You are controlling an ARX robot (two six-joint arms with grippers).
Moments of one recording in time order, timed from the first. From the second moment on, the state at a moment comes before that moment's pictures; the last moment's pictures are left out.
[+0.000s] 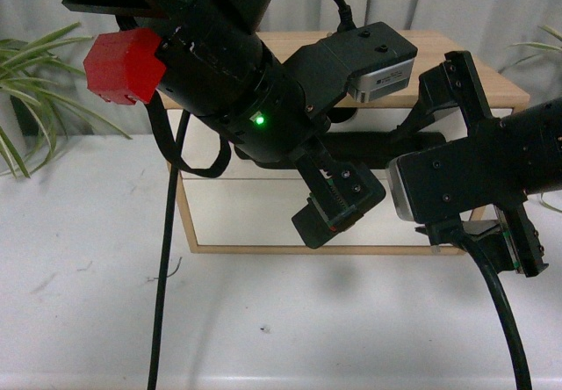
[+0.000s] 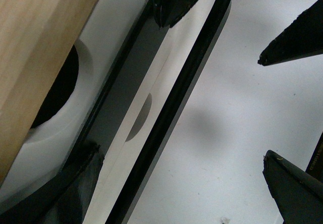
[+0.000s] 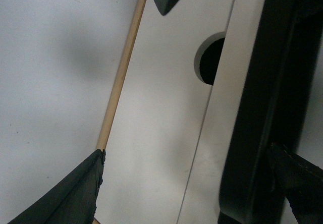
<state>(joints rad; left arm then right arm) -0.49 1.93 1.32 -0.23 0.19 0.66 0.20 1.85 1.02 0.09 -0.41 -1.74</state>
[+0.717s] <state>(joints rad) -0.52 1.98 1.31 -0.18 0.21 0.66 0.22 1.91 0.99 0.15 -0.41 -1.73</state>
